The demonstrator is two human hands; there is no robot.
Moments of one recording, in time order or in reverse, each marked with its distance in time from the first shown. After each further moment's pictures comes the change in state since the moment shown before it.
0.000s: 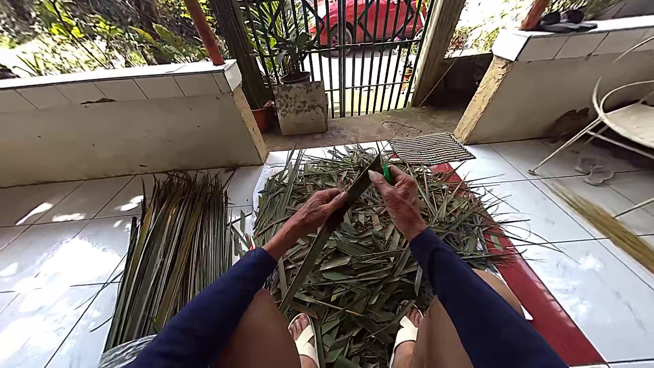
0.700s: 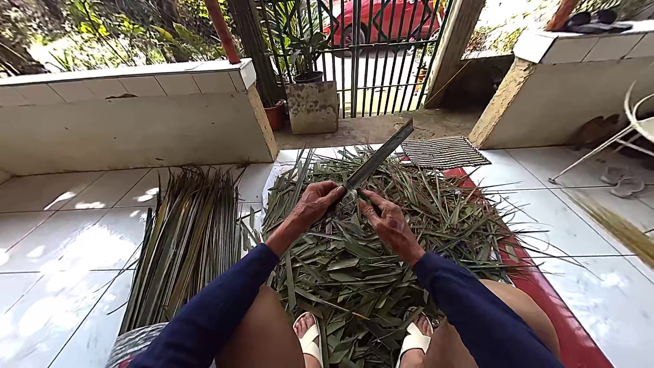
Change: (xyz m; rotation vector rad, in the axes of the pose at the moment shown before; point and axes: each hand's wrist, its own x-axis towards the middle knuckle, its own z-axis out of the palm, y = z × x) left_hand -0.007 -0.003 -0.025 -0.048 0.255 -0.003; right_hand -0.039 0.005 0.026 -0.180 -0.365 0.025
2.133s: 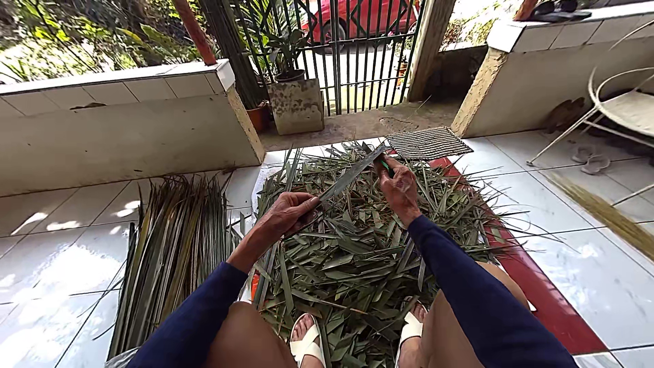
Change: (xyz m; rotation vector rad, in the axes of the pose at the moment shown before) left_hand -0.031 0.011 -0.032 -0.008 -0.156 -0.159; right_hand 0.052 0.015 -0.039 -0.212 0.412 0.118
